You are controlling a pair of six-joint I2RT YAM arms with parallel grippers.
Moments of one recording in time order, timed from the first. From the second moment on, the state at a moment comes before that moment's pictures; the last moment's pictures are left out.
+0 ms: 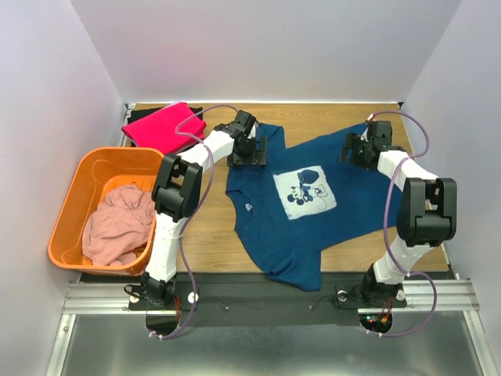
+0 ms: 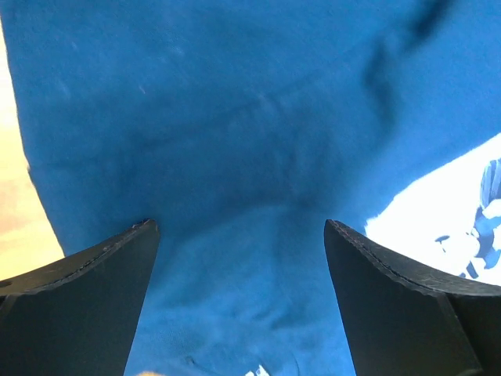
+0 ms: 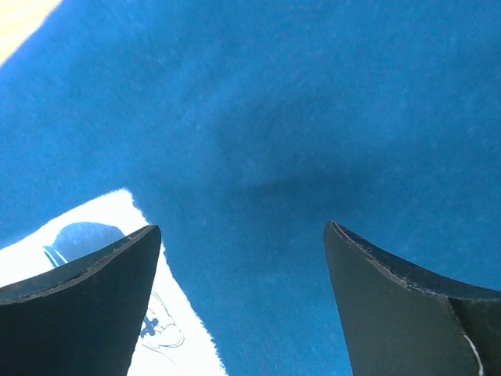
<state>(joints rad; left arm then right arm) -0.50 2.21 1.80 -0.63 0.09 -0.40 -0.04 1.73 1.16 -0.26 -0.04 0.25</state>
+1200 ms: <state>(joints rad) -0.33 2.40 2.15 -0.34 0.19 -0.42 -0.01 1.81 1.22 -0.42 -0.10 0.33</state>
